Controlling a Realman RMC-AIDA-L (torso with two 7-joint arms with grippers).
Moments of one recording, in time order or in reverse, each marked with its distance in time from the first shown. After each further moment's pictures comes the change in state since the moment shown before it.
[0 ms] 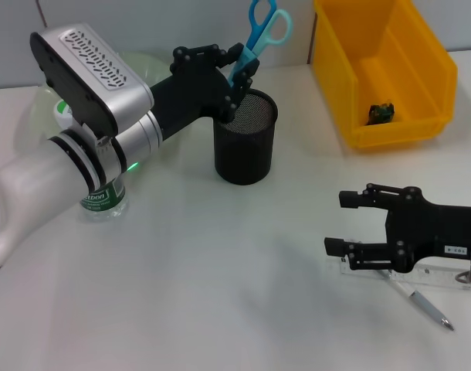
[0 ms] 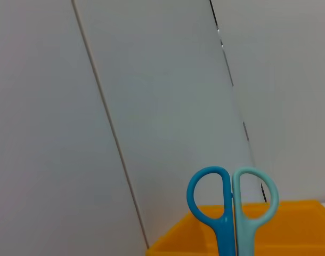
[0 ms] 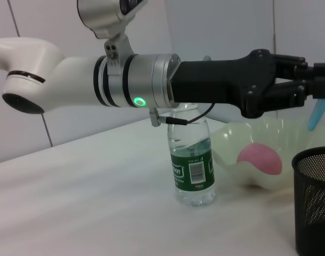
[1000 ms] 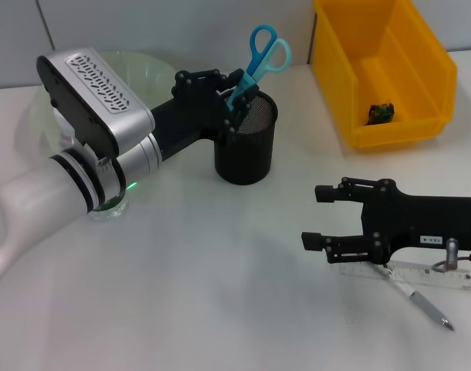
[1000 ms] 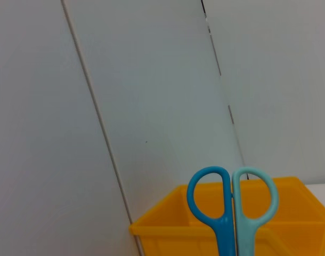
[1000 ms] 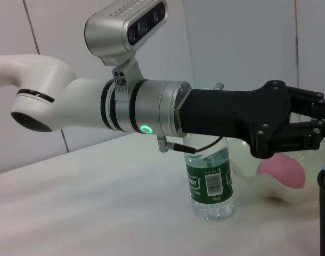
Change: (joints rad) left arm -0.002 0.000 0.036 -0.062 -0.013 0.033 0.007; right arm 0.076 0.001 -0.015 0.063 0.000 0.006 0.000
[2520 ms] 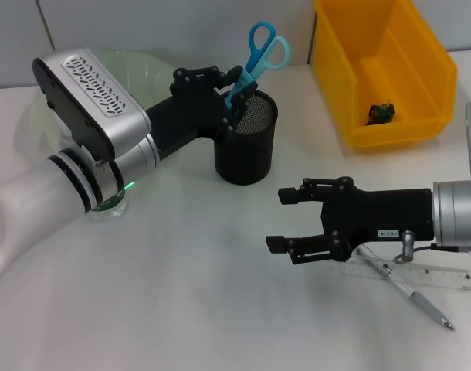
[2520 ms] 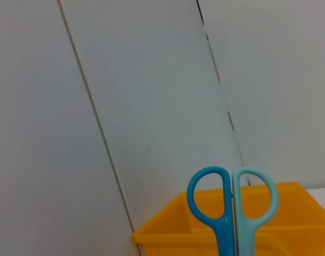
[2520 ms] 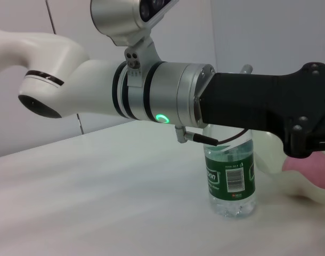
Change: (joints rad) left arm -0.018 0.000 0.004 -0.051 -0.048 0.054 0.056; right arm 0.081 0.002 -0.118 0.028 -0.004 0.091 0.028
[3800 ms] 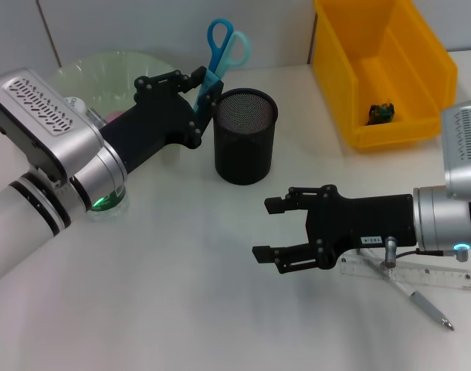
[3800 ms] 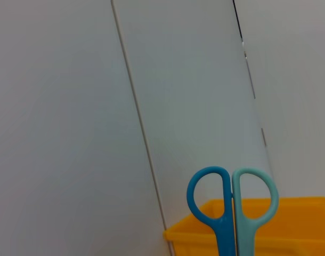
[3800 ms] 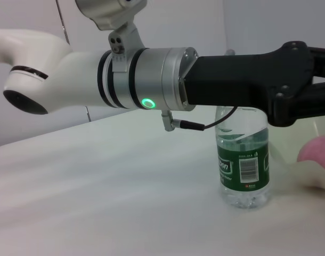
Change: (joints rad) left arm 0.148 0.009 -0.038 0.106 -0.003 0.029 -0.013; right arm 0.006 0.001 -0.087 -0.006 0.012 0.055 0.025
